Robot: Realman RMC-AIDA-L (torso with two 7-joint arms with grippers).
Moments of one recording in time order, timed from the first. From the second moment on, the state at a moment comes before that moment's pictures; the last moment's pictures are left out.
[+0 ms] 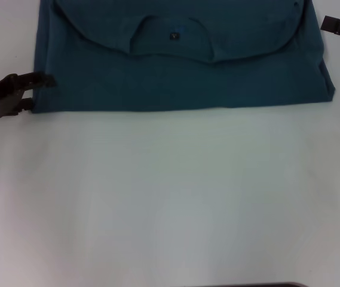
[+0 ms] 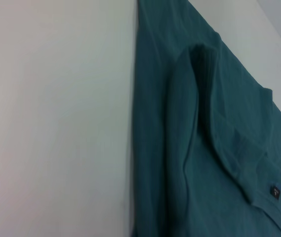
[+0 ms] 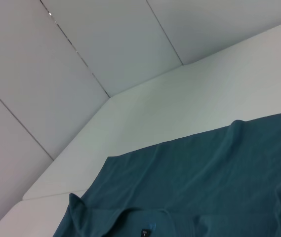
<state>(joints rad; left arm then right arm) -0.56 -1.98 -2.51 -0.51 -0.98 1.17 -2.40 0.40 2.02 -0.57 -0.80 -1.90 -1.37 1.91</state>
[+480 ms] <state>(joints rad) -0.58 -1.99 -2.50 -0.51 -0.98 1.17 -2.39 0.40 2.02 -0.57 -0.80 -1.90 -1.38 1.90</state>
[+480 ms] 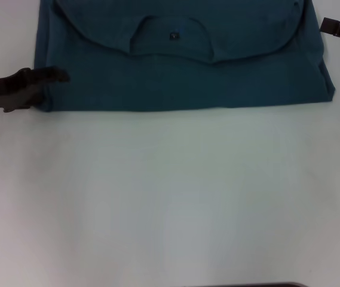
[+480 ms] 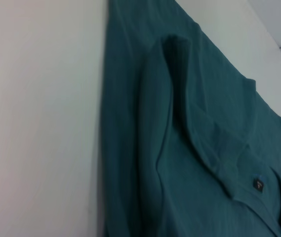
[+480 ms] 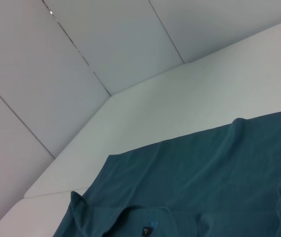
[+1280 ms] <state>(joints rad) -0.57 -1.98 -2.49 -0.52 -0.98 1.15 -2.39 0.39 2.02 -0.57 -0.80 -1.90 -1.38 1.90</state>
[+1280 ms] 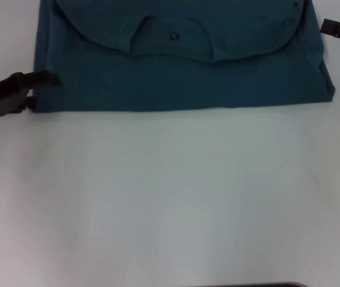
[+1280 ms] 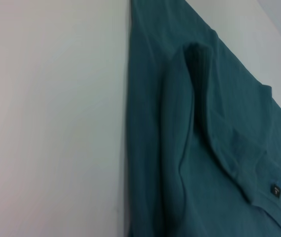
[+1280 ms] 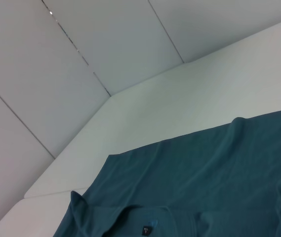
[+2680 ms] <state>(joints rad) -0.59 -1.99 -2.48 -0.52 -0.98 1.14 -2.41 0.38 2.01 -0.57 -0.79 -1.90 -1.38 1.89</state>
